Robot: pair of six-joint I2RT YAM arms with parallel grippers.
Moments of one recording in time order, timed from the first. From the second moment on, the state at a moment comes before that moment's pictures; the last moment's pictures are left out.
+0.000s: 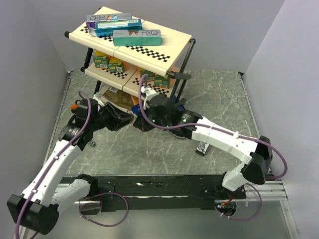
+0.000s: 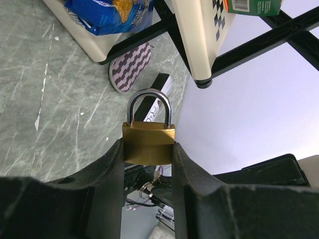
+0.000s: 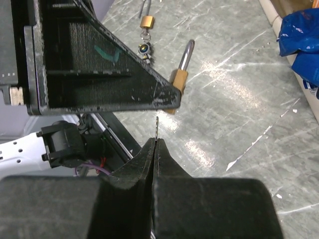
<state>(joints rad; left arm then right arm) -0.33 0.94 0.93 -0.49 0.35 -1.18 1.00 1.49 1.40 -0.39 -0.03 0.52</state>
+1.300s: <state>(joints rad) -0.33 0.93 0.91 -0.47 0.36 -1.20 0.96 1.53 1.41 -0.41 -0.13 0.56</state>
